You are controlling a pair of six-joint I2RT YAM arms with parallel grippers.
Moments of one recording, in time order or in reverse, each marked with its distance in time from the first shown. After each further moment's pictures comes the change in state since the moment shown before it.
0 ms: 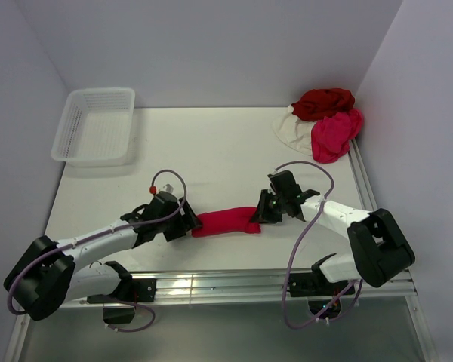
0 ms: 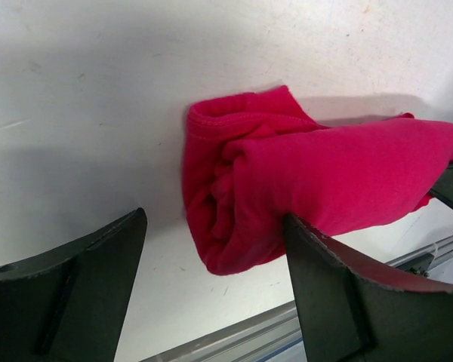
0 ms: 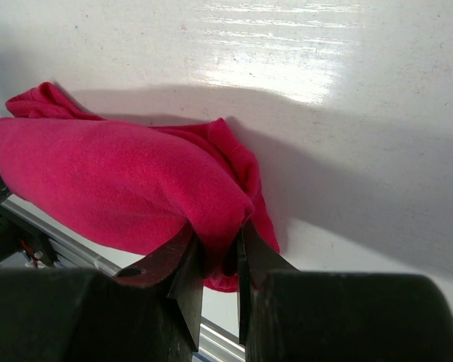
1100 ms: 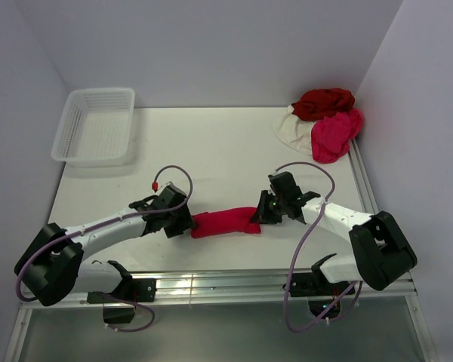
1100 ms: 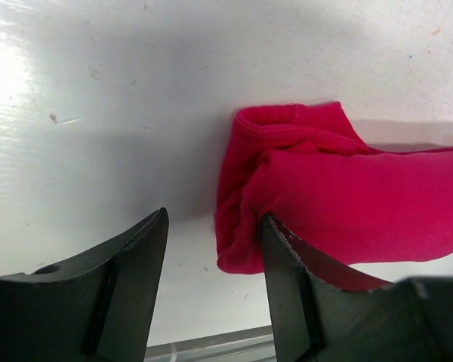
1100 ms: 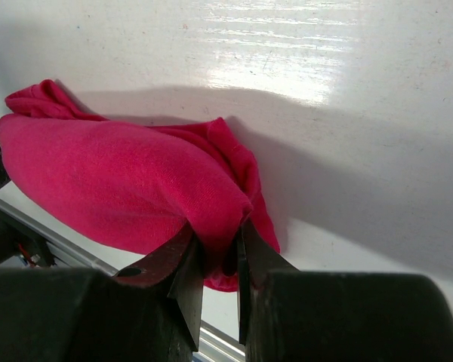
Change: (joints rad) left arm -0.022 0.120 0.166 -0.235 -0.100 -0.002; right arm 0.012 -0.023 -0.018 0.013 0.022 0.008
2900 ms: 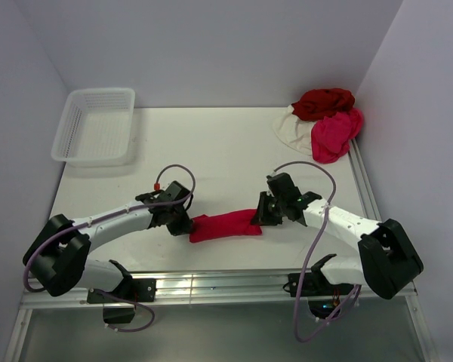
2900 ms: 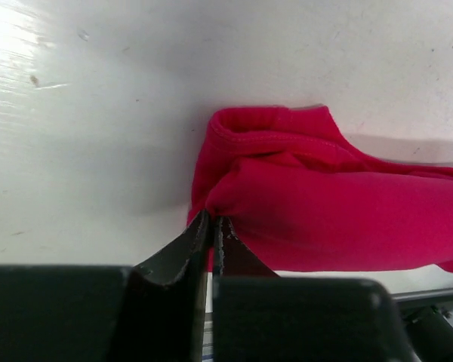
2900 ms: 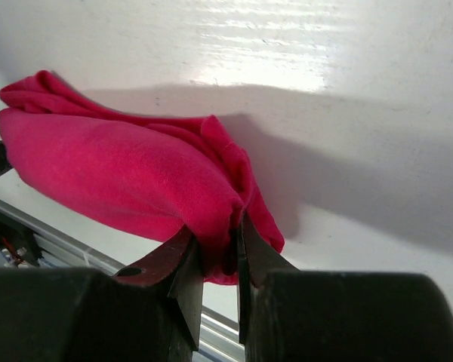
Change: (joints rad) left arm -0.006 0.083 0.106 -0.141 0.025 -0.079; right arm 0.050 -0.077 0.042 -0.123 0.071 -0.003
